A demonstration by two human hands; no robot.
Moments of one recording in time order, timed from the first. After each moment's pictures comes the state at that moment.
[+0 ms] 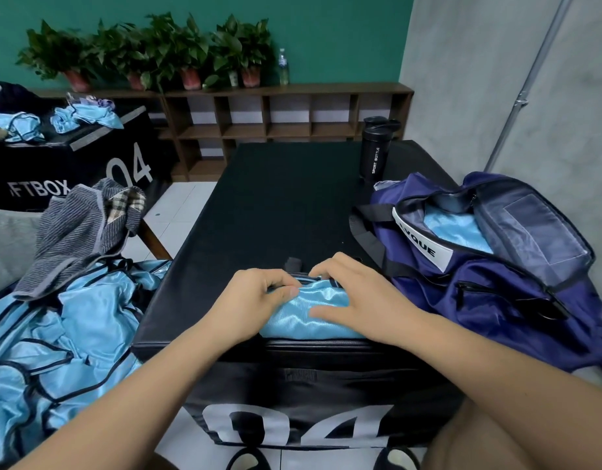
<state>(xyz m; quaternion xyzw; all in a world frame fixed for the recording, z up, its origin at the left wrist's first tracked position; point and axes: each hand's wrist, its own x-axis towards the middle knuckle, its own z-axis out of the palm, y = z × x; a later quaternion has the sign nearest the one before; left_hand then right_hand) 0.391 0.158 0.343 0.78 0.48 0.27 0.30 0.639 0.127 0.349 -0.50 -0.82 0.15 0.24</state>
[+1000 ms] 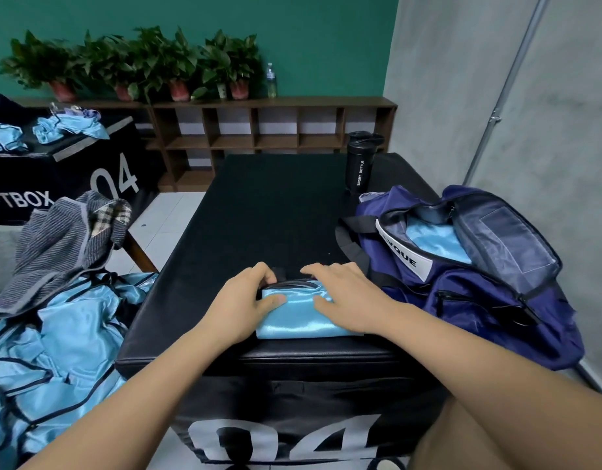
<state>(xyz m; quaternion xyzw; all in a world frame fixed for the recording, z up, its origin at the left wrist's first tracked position) 0.399 0.179 0.338 0.78 0.52 0.25 0.22 0.646 0.162 0.345 -0.55 -0.83 0.07 0.11</state>
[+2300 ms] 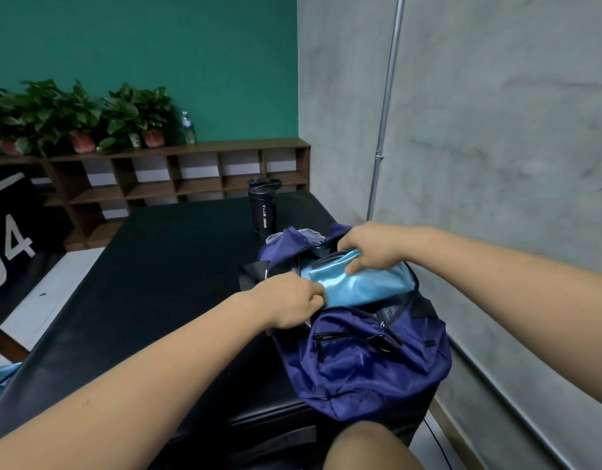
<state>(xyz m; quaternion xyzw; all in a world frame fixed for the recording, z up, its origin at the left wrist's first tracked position) 0.656 0.204 0.427 0.94 0.32 -0.03 0.10 0.878 0.172 0.496 -0.66 -0.74 0.03 -0.08</state>
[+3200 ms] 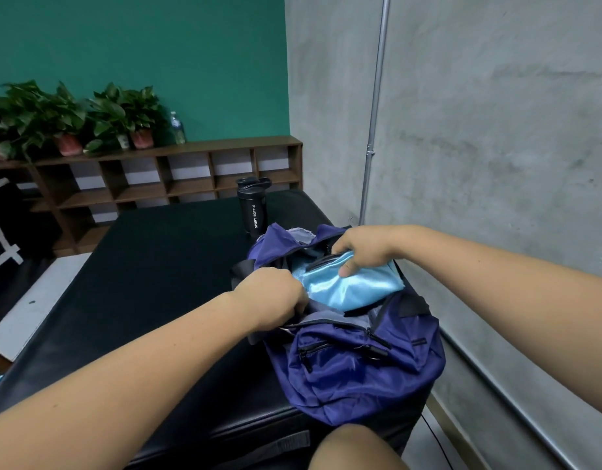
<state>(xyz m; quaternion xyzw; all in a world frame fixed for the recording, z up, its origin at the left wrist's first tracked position) 0.657 0.210 0.430 0.96 0.27 -0.06 -0.09 0.902 0.188 0.481 -0.67 -0.72 0.14 -0.06</state>
